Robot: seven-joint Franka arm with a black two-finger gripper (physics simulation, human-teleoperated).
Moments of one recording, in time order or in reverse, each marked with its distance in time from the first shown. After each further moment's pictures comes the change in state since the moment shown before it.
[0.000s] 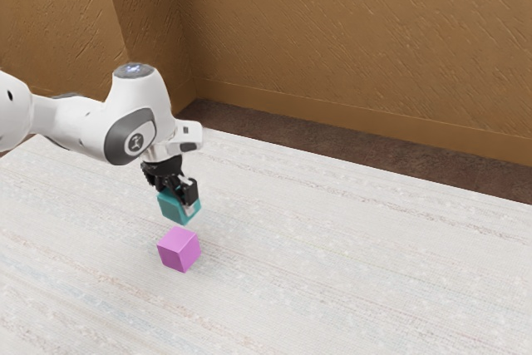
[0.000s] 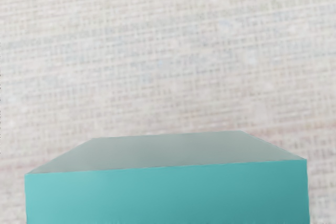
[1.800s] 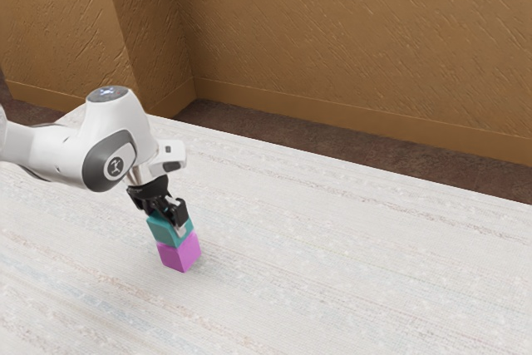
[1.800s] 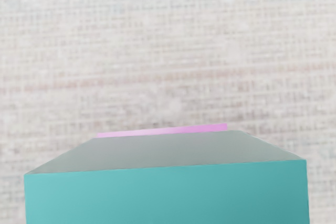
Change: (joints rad) arm 0.010 -0.111 -0.003 -0.196 -0.086 0.102 0.011
